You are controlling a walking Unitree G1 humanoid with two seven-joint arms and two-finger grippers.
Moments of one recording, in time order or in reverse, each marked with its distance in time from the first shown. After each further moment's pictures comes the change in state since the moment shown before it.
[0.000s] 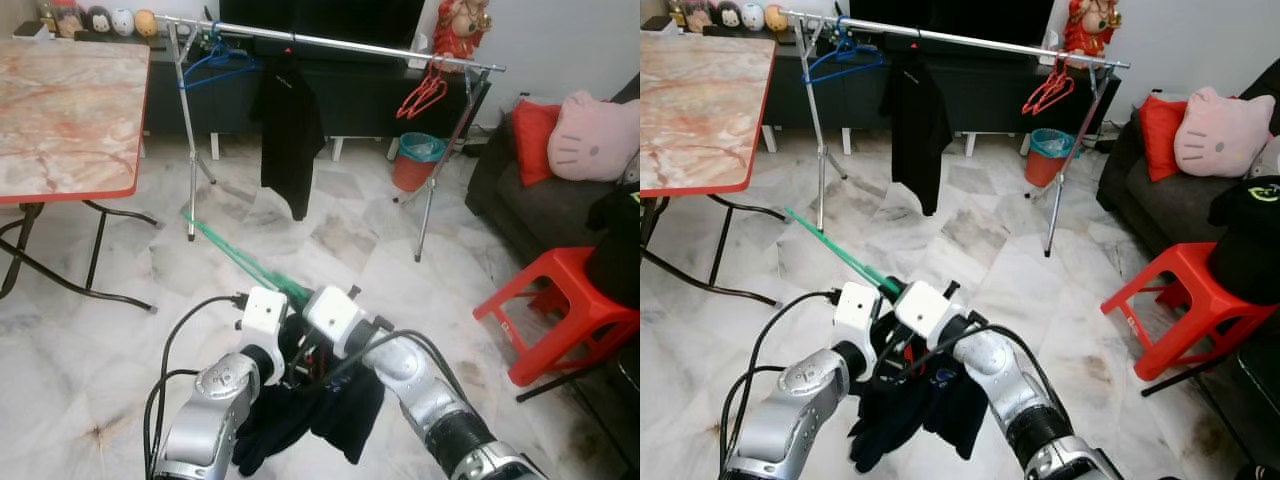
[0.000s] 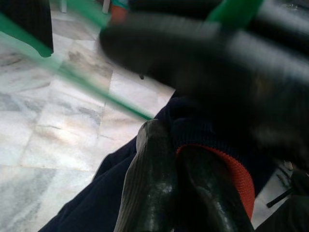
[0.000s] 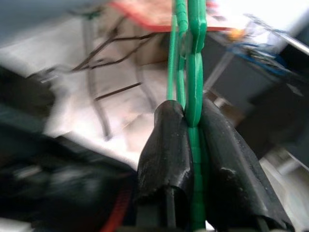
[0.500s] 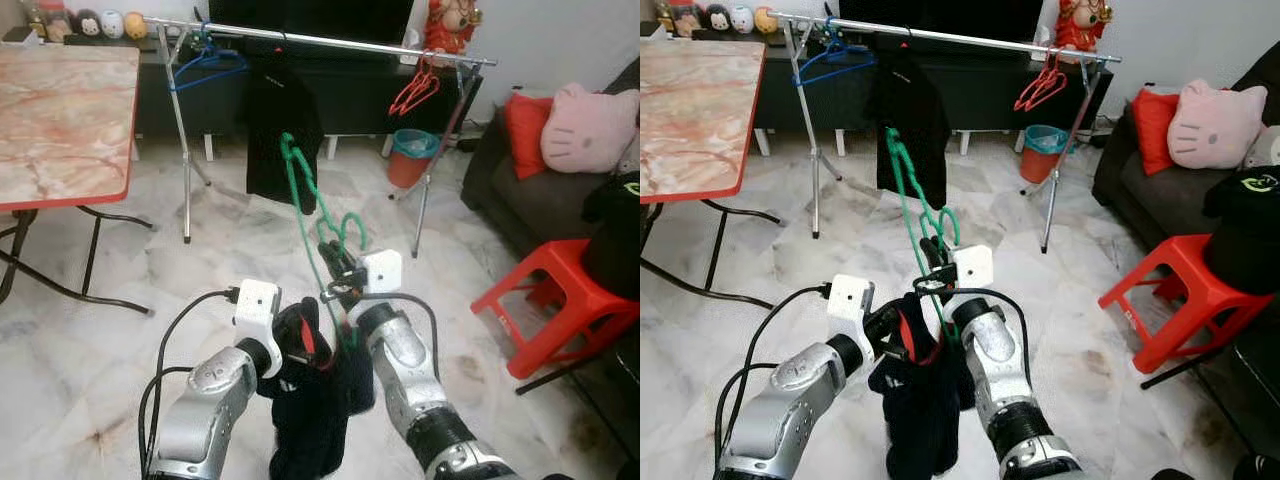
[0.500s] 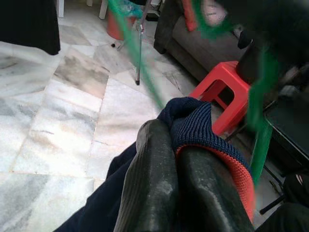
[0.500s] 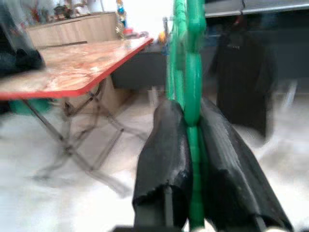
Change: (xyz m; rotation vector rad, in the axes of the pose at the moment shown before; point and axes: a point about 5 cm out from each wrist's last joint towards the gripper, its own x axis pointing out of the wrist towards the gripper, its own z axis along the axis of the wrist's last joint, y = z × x) left arm -0.001 0.002 0.007 -0.026 -0.034 -0.003; right arm 0.004 -0.020 -0.004 0.690 -0.075 -0.254
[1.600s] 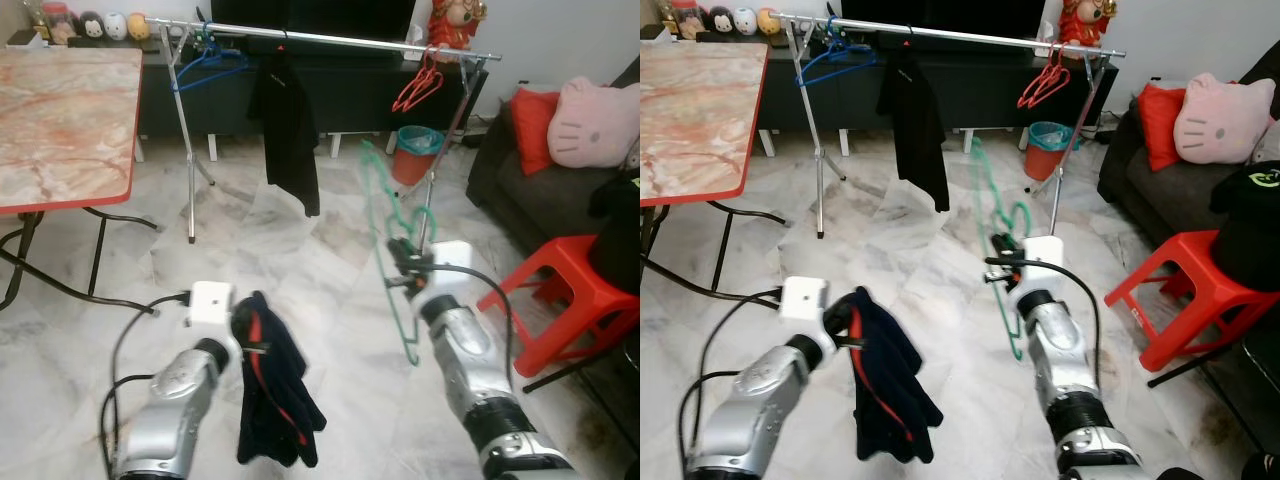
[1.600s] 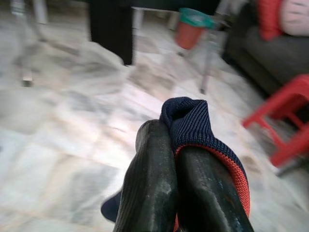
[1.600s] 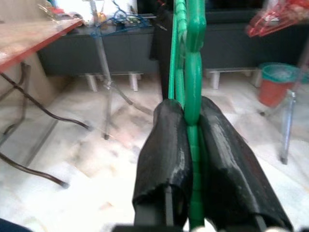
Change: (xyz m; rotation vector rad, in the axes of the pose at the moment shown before) left arm -0.025 0.070 -0.006 0.047 -0.047 0.318; right arm -0.044 -0.098 0.029 -0.217 0.053 -0.337
